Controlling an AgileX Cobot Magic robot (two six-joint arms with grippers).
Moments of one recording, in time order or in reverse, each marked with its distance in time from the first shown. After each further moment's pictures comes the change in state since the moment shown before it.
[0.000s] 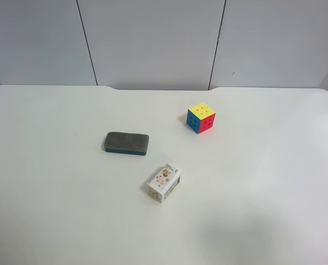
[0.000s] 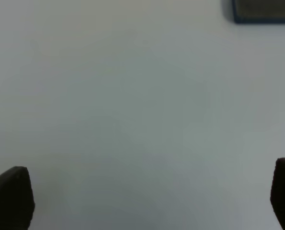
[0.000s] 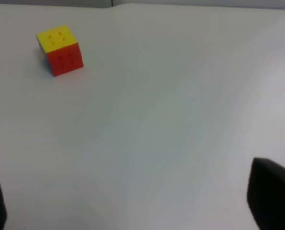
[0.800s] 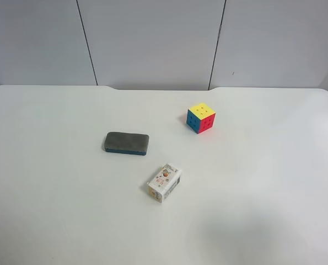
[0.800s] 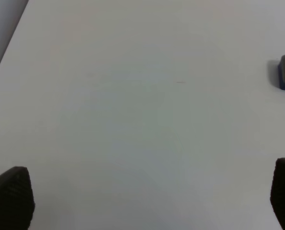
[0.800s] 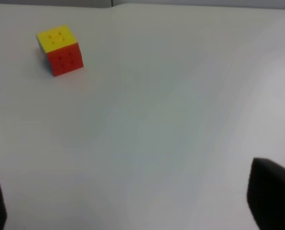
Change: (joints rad) left arm 0.000 -0.229 0.055 0.134 -0.048 -0.160; right arm 0.000 0.000 0.000 0.000 0.000 0.000
